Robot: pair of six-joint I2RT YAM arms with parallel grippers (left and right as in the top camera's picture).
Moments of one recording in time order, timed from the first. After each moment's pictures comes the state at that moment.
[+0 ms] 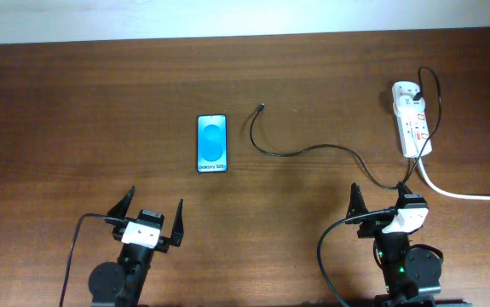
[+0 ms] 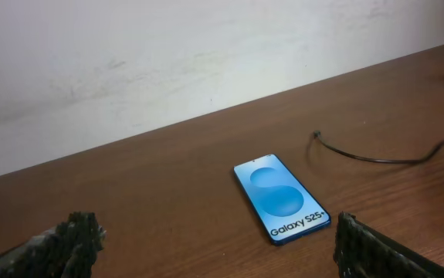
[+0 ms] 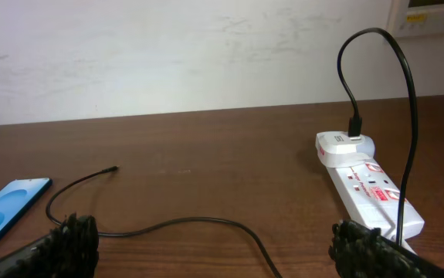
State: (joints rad) left arm -0.06 0.01 0.01 -0.06 0.18 0.23; right arm 0.05 0.01 0.01 -0.07 0.02 0.11
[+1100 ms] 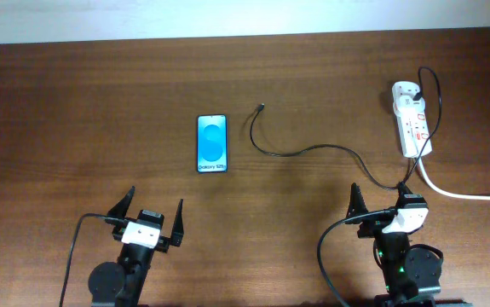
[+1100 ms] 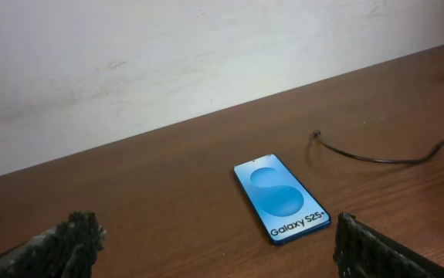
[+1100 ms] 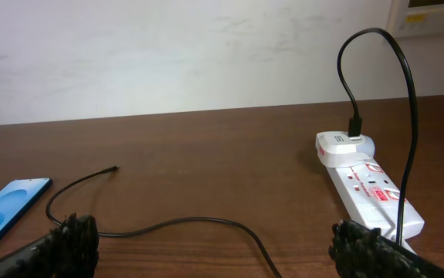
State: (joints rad) left arm -0.06 0.01 0.01 -0.06 0.18 0.23; right arm 0.05 0.01 0.01 -0.07 0.02 0.11
